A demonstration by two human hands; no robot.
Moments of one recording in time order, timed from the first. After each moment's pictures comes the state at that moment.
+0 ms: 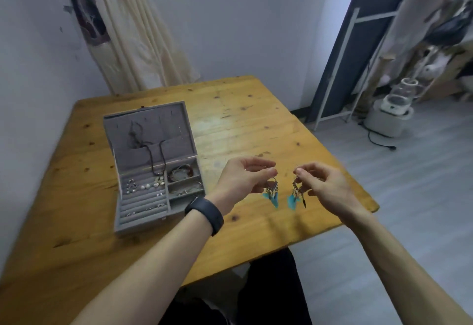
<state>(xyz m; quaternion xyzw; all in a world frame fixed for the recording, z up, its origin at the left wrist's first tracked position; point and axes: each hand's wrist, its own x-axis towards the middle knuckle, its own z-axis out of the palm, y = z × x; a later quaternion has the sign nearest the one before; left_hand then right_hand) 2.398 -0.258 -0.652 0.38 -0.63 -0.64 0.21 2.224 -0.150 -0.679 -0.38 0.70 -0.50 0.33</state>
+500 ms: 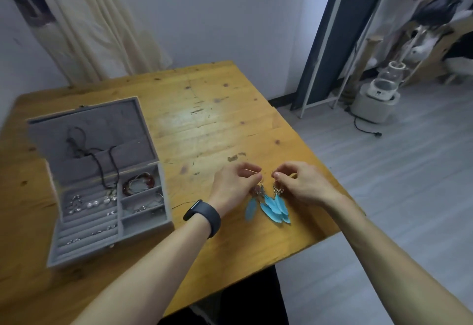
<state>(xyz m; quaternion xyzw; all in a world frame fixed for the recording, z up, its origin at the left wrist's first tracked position) 2.324 -0.294 -0.730 0.43 -0.72 -0.51 0.20 2.150 -0.204 -0.729 -0.49 0.78 -0.26 0.27</state>
